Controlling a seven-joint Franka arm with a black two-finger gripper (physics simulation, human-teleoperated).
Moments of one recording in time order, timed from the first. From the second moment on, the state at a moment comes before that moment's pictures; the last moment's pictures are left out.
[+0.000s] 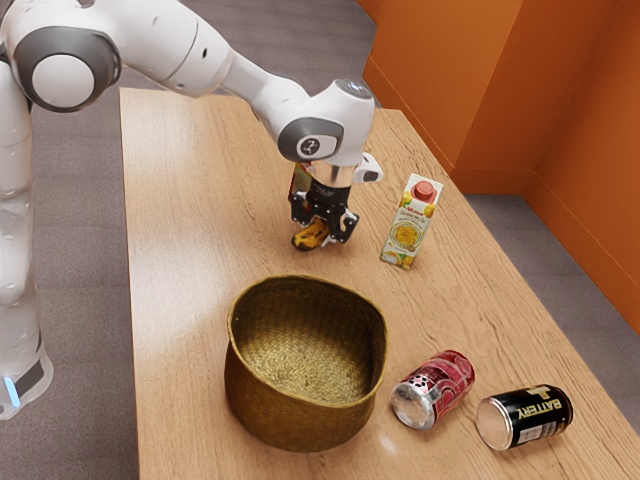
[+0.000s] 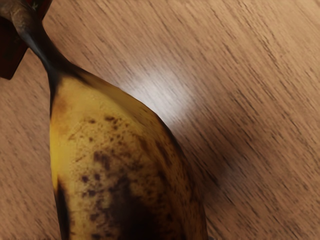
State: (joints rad) arm 0.06 0.05 0.08 -2.06 0.00 2.15 -0.72
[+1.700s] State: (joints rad) arm -0.02 -0.20 -0.04 -1.98 0.01 1.97 -0.82
